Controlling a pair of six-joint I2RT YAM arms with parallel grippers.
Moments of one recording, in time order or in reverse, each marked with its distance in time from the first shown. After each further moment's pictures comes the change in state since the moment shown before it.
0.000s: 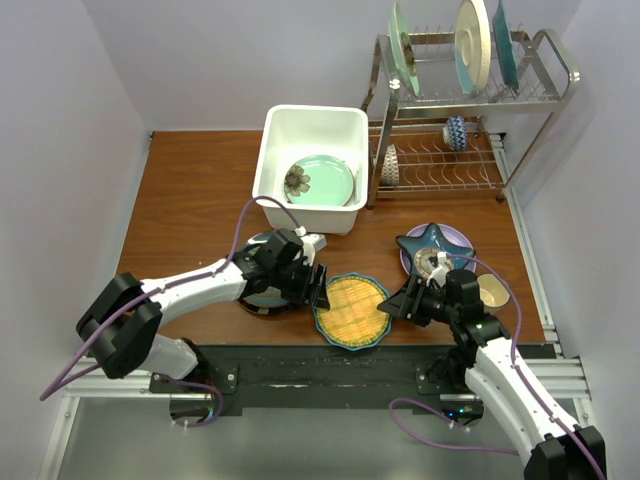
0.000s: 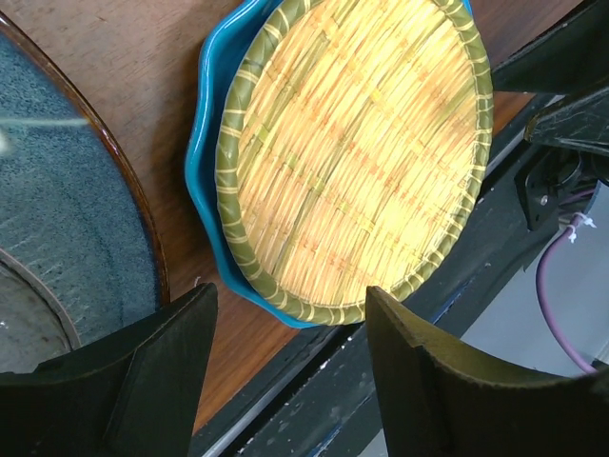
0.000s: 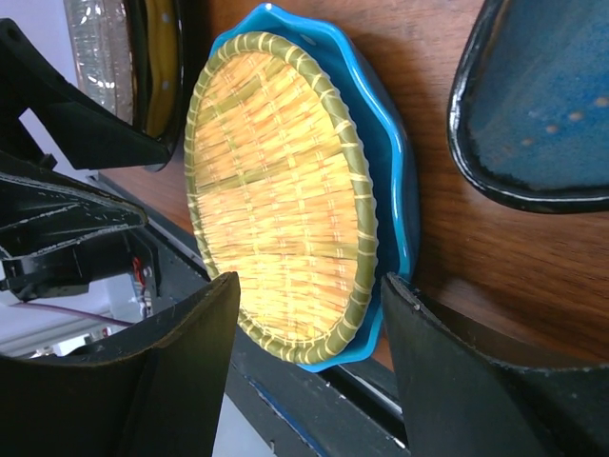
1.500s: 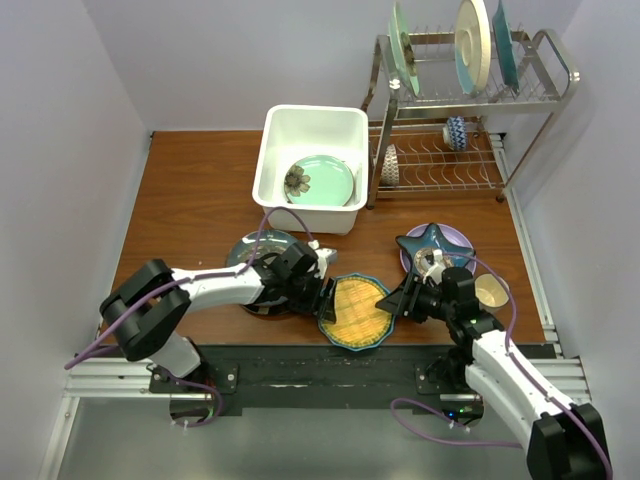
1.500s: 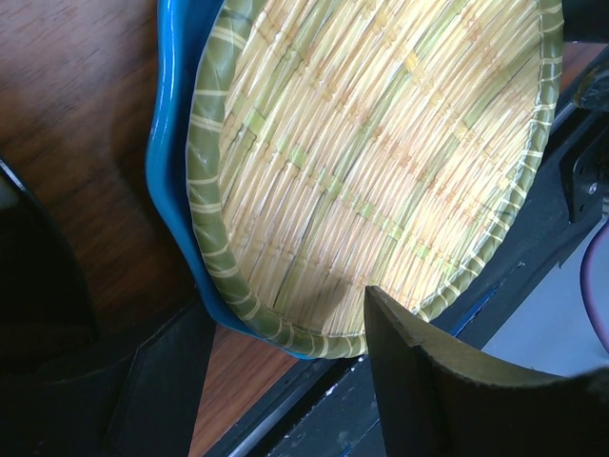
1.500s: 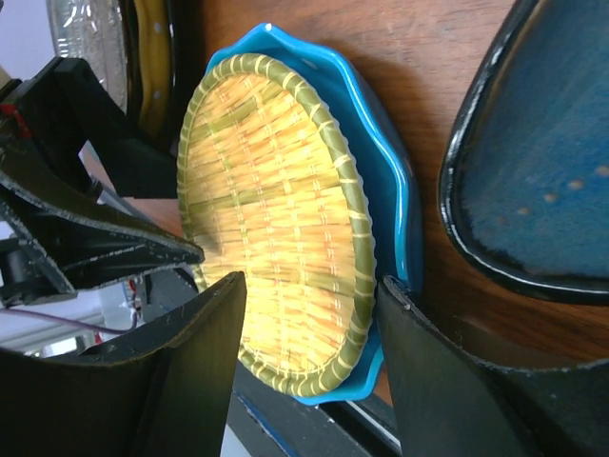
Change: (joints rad) left arm -0.084 0.137 -0.018 0.095 -0.017 -0.026; right arm 0.008 0.126 -0.027 0.156 0.005 -0.017
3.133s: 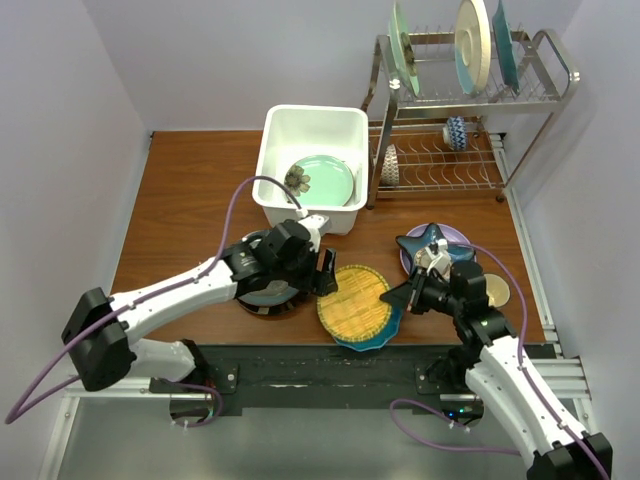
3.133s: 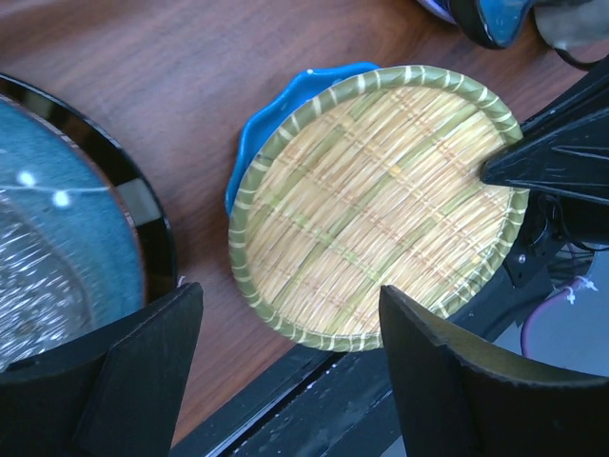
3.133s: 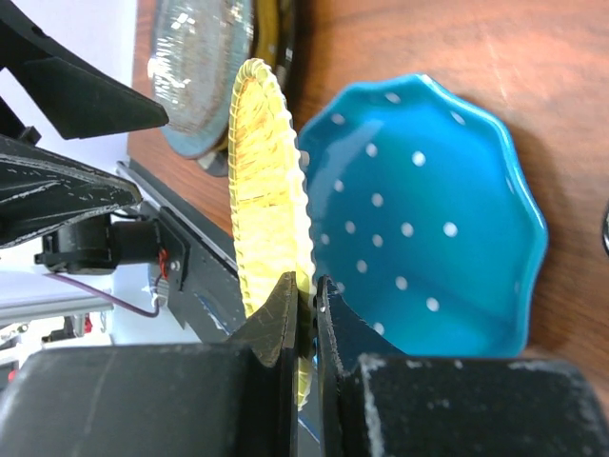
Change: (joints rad) left arm -0.022 -0.244 0.200 -0.253 -0.253 0.017; right arm 0.020 -0.153 0.134 -0.137 -0.039 -0.032
